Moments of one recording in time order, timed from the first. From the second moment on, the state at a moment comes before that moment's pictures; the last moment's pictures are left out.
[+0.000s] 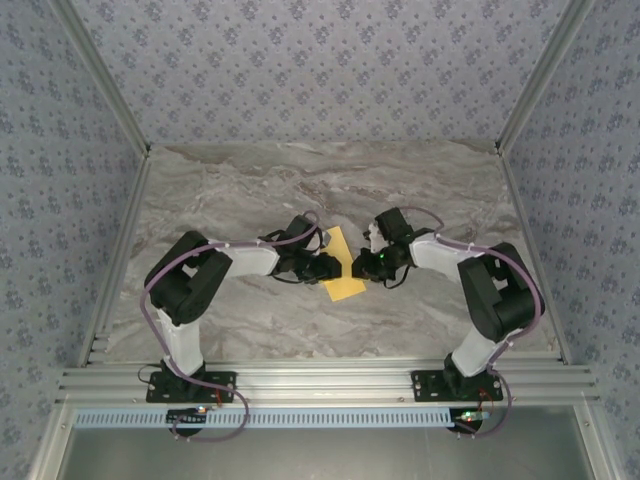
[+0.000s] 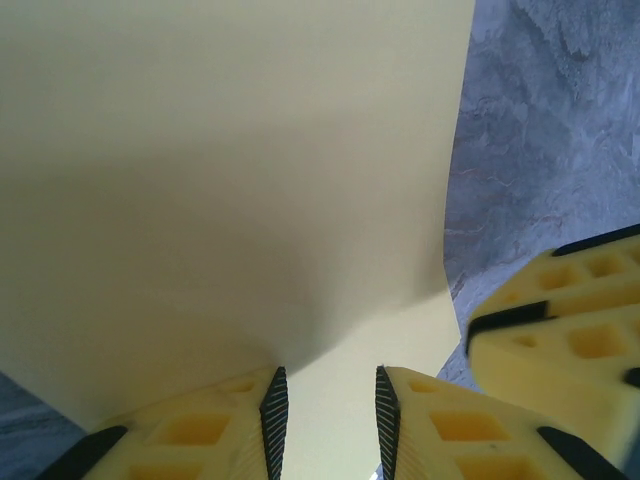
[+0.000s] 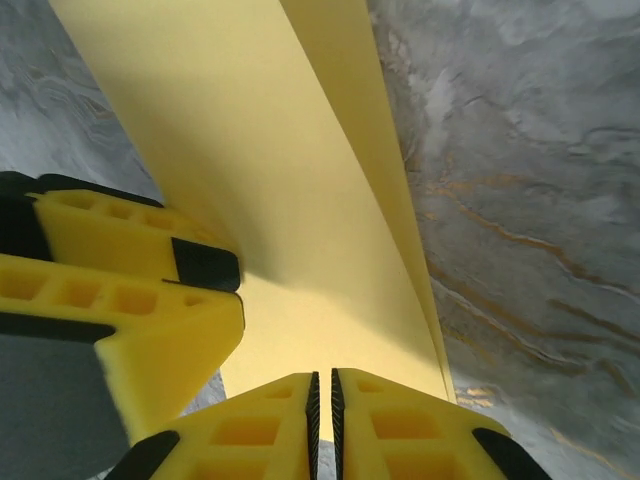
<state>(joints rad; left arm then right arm) -0.73 1.89 1.01 -0.07 0.50 -0.79 0.44 1.68 0.88 -0.39 -0.52 0.50</state>
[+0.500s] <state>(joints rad) -0.71 1.92 1.12 -0.16 0.48 -0.76 0.46 1.75 0.92 -0.45 -0.47 0.47</state>
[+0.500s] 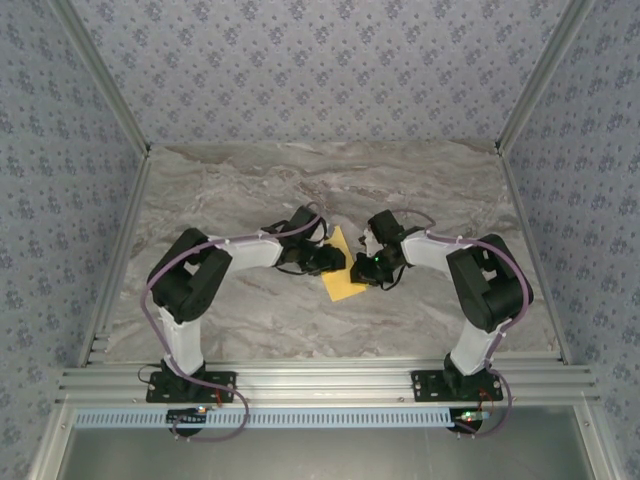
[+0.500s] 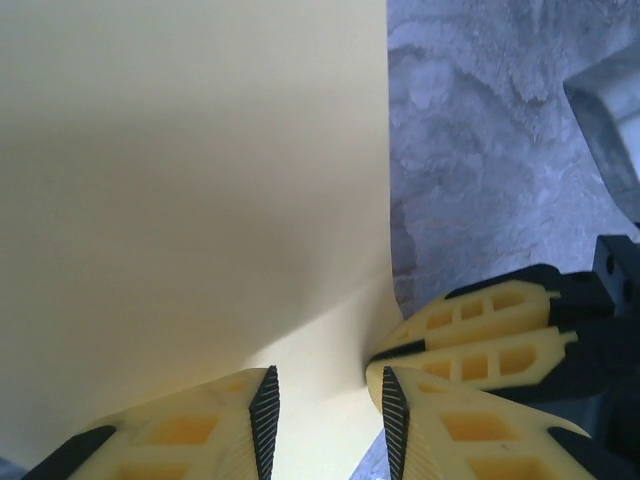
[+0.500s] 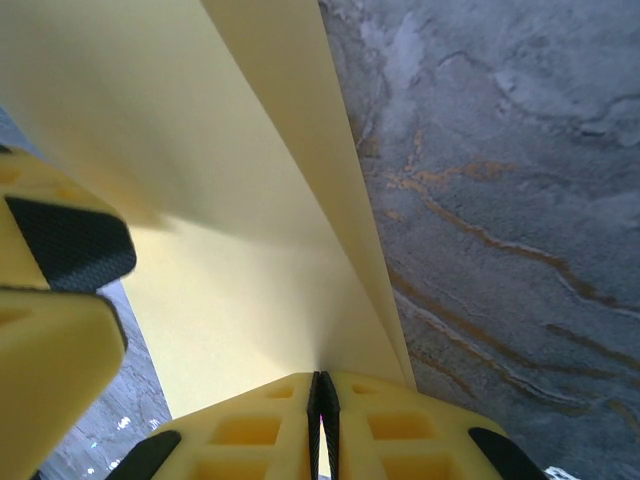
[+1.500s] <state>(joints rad) -0.49 2.09 1.33 -0.23 0.48 -0.70 0.47 1.74 0.91 -0.45 -0.44 0.43</state>
